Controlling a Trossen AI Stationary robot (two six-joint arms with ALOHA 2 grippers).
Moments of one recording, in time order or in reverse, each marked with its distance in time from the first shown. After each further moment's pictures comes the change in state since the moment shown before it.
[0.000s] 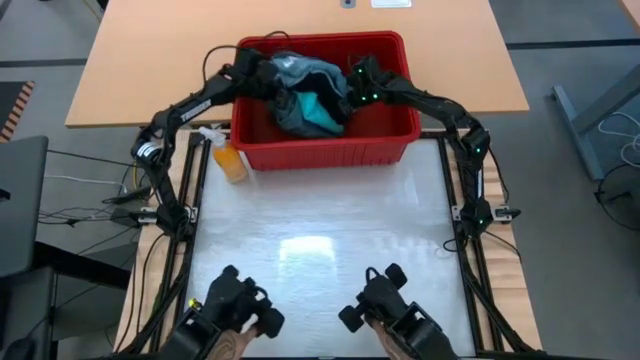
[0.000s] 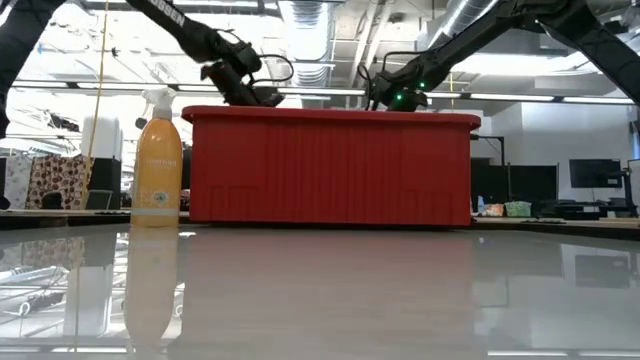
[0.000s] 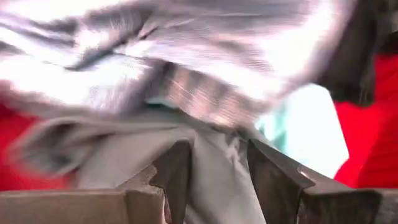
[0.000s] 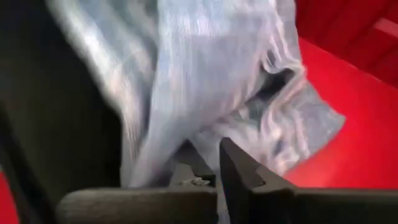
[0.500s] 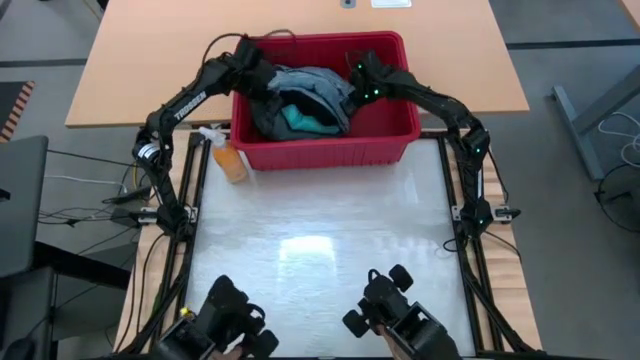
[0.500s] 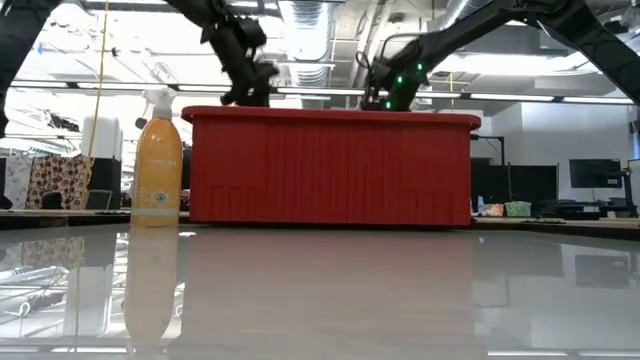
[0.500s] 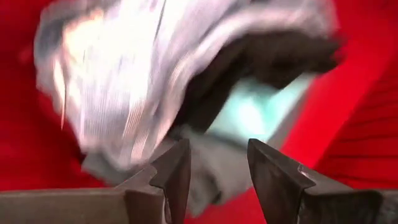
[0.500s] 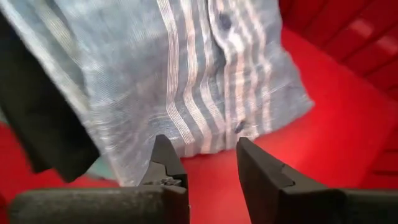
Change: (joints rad) left arm -0.045 -0.007 0.262 -0.537 -0.147 0.165; right arm 0.004 0.000 0.110 -0.216 0.066 -0.066
